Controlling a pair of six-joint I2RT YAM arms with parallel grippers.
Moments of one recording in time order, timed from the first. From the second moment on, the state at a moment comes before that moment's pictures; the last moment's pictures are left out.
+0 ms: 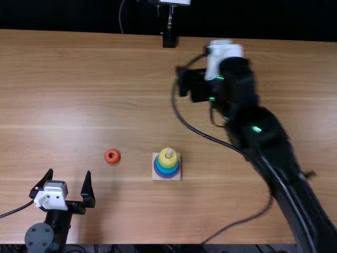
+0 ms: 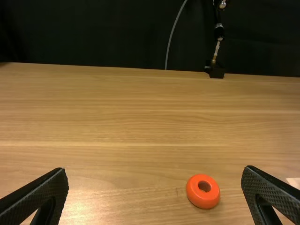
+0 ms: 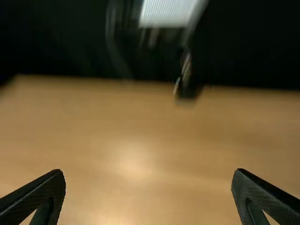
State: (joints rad) left arm -0.04 0.01 0.06 -0.16 0.03 -0.11; right arm 0.38 1.57 1.57 -0.37 0.01 0.22
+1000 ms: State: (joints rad) left arm -0.04 0.01 0.06 -0.16 0.03 -0.11; right arm 0.00 0.24 0.14 0.12 0.01 0.08
